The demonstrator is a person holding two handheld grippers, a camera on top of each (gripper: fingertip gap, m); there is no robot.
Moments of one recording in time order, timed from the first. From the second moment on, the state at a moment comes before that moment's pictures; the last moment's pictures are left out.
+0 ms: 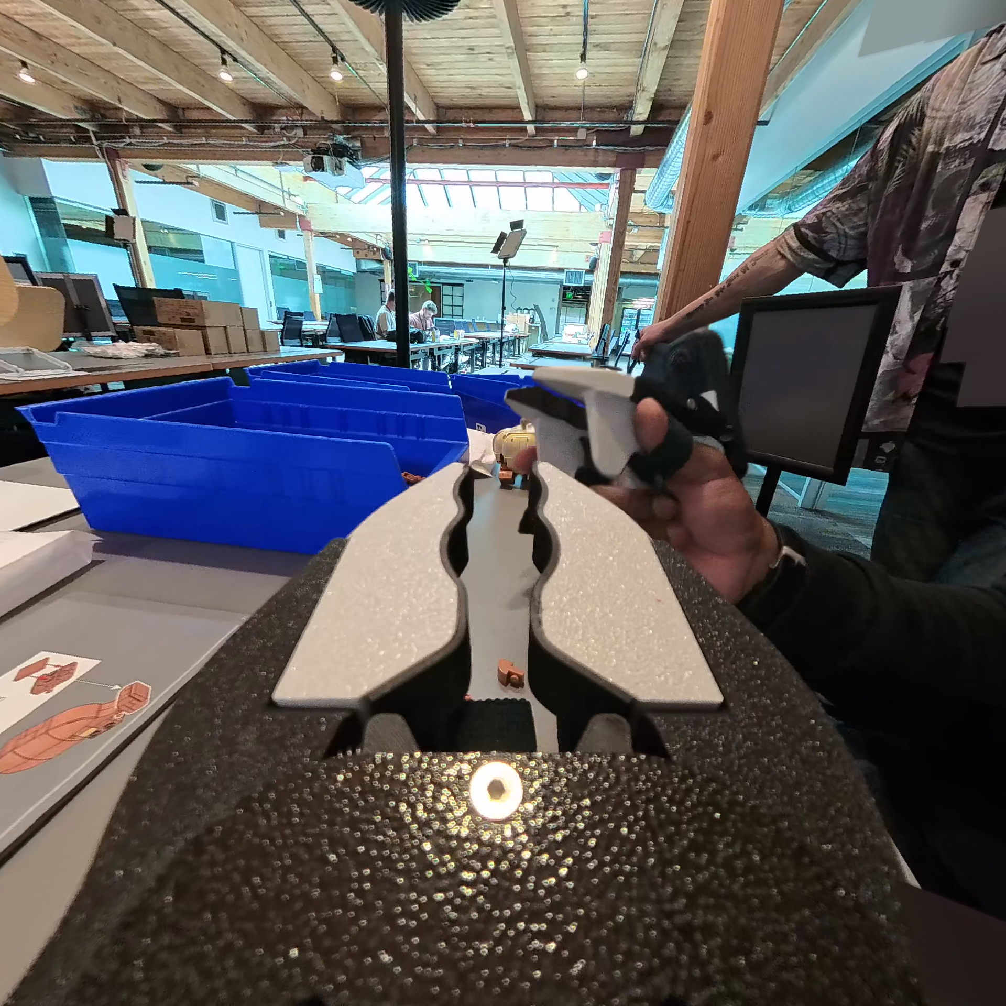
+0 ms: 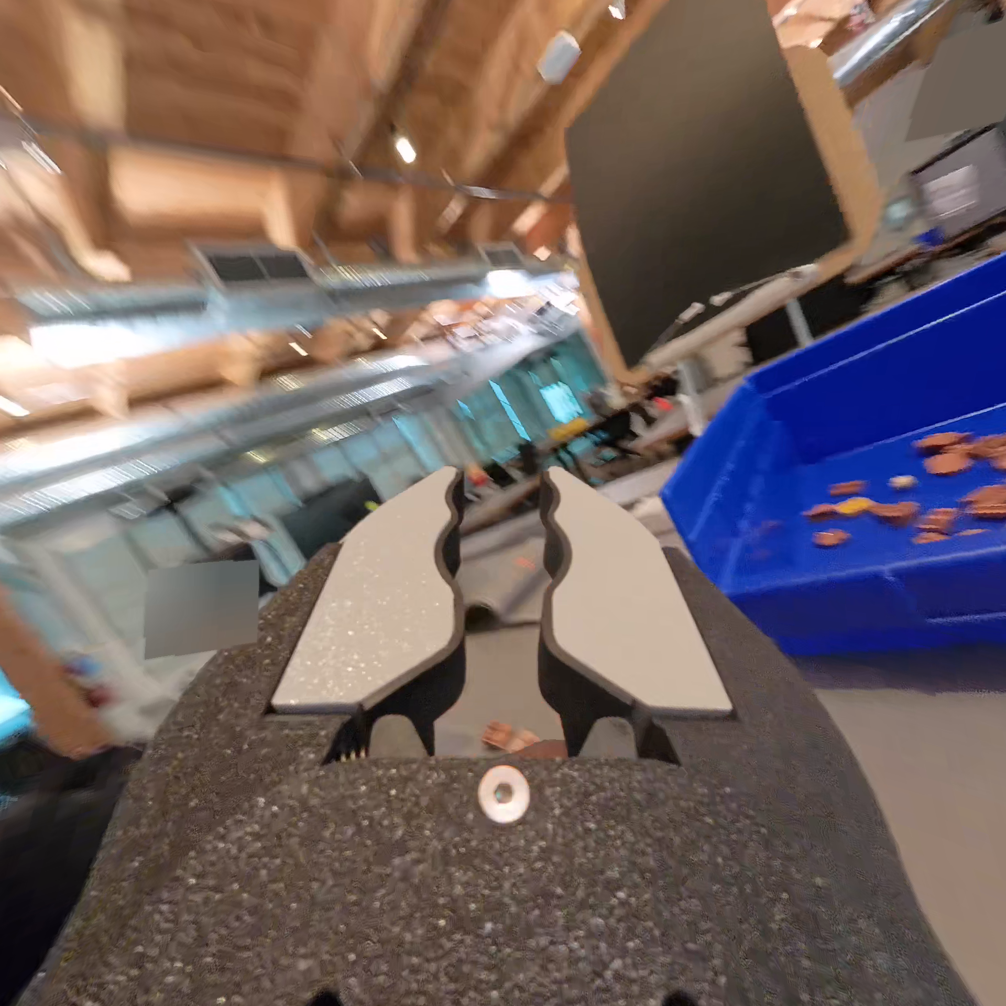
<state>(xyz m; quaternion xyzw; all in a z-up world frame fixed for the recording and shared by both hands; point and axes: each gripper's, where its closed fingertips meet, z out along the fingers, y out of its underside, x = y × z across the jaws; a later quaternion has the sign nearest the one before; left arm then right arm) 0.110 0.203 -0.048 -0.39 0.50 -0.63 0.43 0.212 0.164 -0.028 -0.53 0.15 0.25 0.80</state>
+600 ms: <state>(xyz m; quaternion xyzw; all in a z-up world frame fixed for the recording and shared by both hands) 0.110 0.202 -0.049 -0.39 0.51 -0.63 0.43 0.232 0.134 -0.008 -0.38 0.17 0.40 0.82</state>
